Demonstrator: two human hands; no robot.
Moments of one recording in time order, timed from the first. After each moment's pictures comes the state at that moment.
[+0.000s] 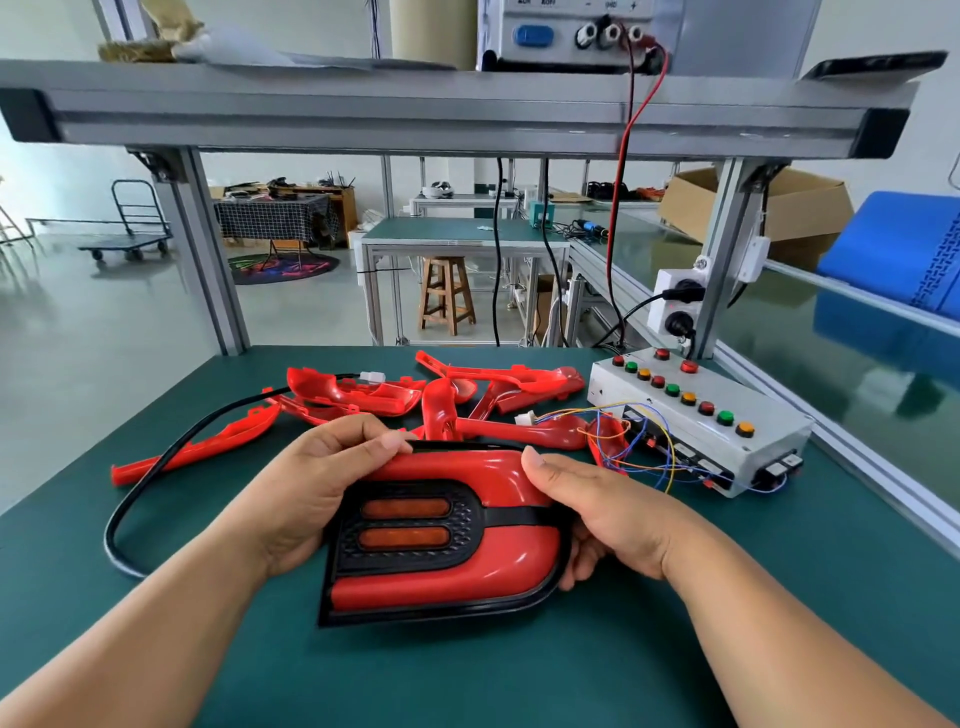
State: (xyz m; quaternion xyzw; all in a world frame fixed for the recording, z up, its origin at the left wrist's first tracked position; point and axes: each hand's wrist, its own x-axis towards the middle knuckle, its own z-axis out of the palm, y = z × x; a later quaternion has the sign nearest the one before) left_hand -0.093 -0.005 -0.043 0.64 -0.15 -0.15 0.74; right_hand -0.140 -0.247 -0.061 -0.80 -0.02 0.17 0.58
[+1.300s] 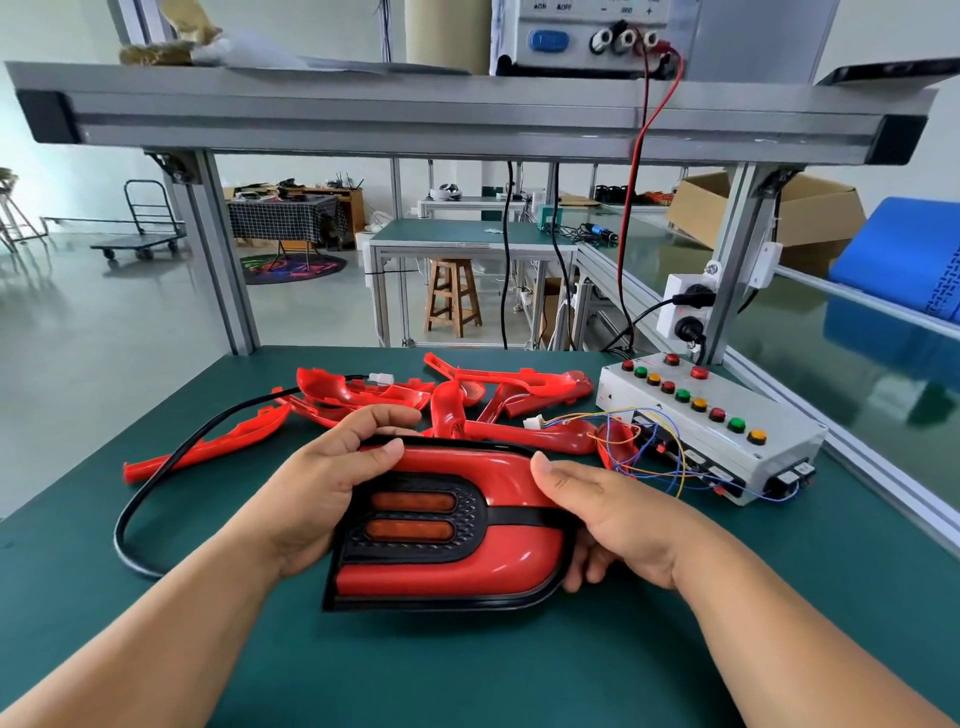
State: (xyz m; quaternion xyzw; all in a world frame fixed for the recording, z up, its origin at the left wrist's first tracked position) left_hand -0.086 0.000 -0.050 0.61 -0.14 -0.17 0.76; right_hand -0.139 -0.246 -0.063 -0.81 0.01 0.15 0.57
